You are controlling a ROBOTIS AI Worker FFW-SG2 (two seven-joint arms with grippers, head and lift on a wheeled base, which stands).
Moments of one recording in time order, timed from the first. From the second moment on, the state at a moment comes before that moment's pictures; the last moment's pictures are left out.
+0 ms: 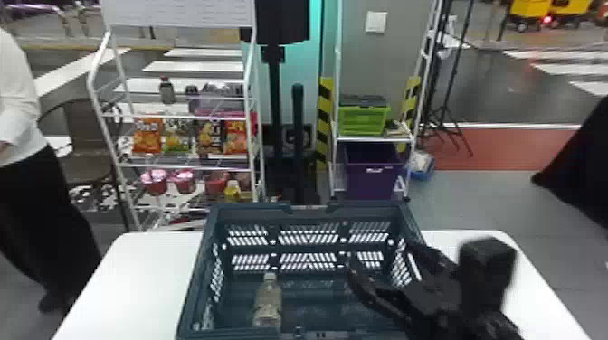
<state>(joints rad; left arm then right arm) 0.71 0.57 -0.39 -2.01 0.24 -0.40 0.48 0.31 -0.10 0.17 -2.28 -0.12 0.55 0.09</state>
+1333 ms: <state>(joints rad) 0.68 0.56 -0.22 -2.43 0.22 0.18 0.51 1.00 -0.03 -0.04 -2.07 -0.21 -0.65 0.19</state>
